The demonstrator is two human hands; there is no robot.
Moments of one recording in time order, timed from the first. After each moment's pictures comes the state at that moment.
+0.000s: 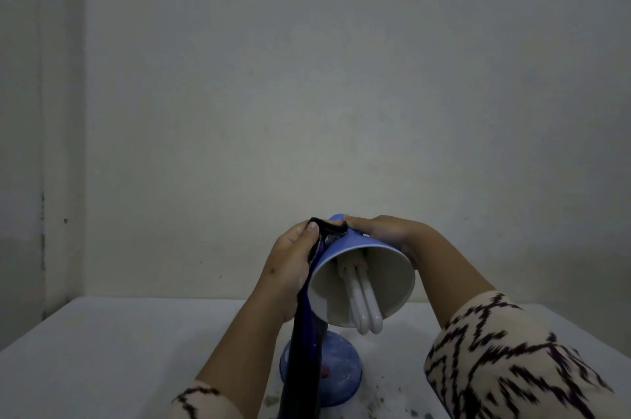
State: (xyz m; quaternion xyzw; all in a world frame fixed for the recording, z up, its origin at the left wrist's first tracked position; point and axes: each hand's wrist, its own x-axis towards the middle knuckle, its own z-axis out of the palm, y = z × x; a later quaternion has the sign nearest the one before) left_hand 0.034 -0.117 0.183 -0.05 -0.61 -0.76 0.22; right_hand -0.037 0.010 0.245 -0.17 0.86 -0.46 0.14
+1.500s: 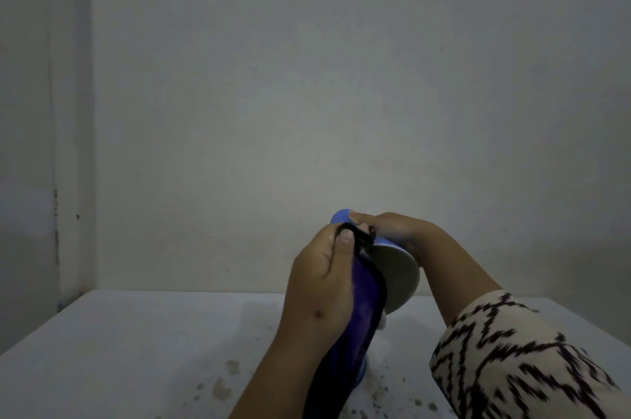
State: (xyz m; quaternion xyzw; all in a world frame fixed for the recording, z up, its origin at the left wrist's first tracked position) left_hand 0.087 -0.075 0.177 -0.09 -0.71 -0.58 0.39; right_hand -0.033 0.015 0.238 -0.18 0.84 -0.49 0.16
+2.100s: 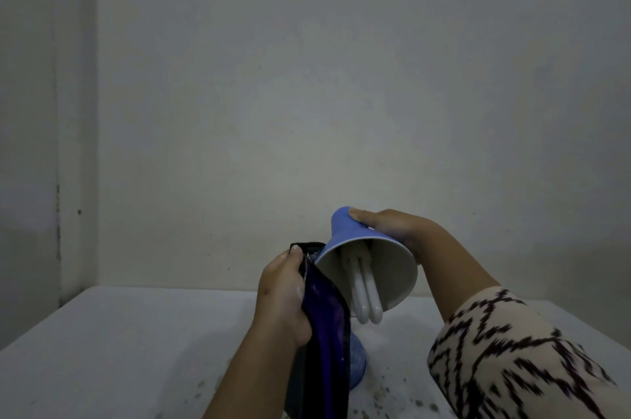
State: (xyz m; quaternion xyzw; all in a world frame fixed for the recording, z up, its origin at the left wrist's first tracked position) left_hand 0.060 -0.107 0.166 0.12 -0.44 -0.87 0.17; right_hand -0.031 0.007 0.242 -0.17 0.85 -0.48 0.14
